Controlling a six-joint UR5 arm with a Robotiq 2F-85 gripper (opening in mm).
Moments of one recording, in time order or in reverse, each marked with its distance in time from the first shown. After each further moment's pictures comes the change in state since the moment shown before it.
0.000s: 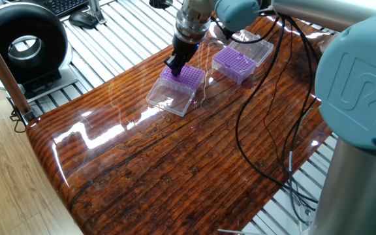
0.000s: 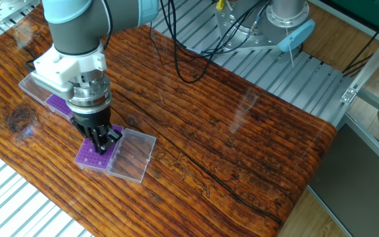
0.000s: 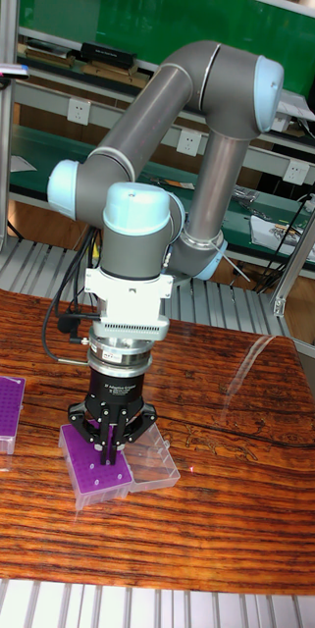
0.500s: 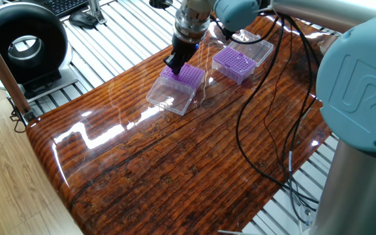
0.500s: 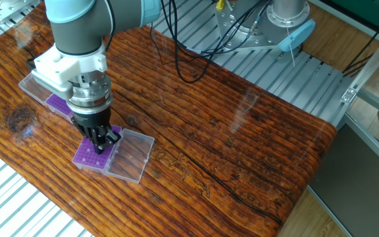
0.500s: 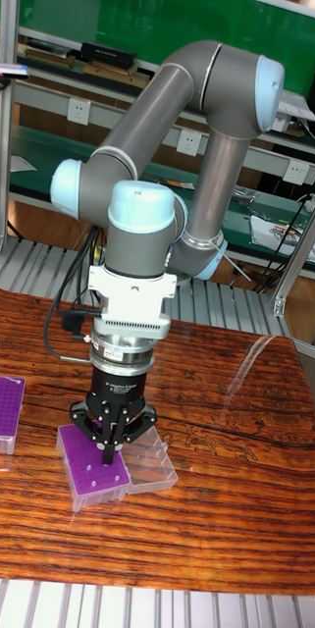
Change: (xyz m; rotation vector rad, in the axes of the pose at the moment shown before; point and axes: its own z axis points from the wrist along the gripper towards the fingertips) arm -0.005 -0.001 -0.002 0.016 -0.020 0.046
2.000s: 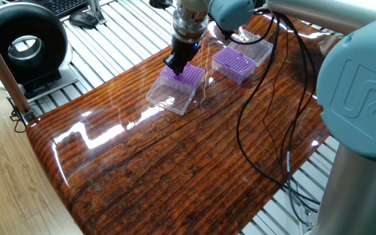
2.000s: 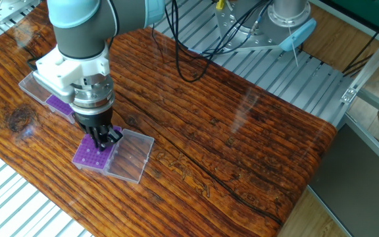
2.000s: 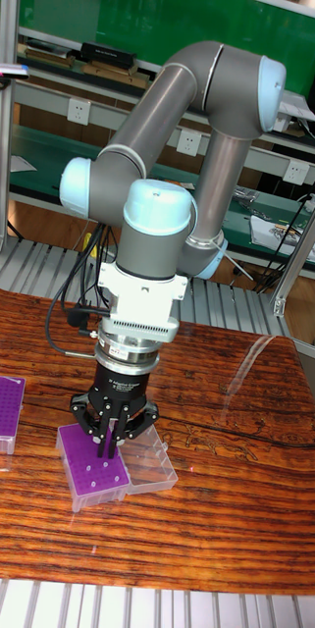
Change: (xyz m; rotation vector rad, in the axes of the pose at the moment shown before) arm 0.012 -0.003 -0.006 0.052 0.063 0.005
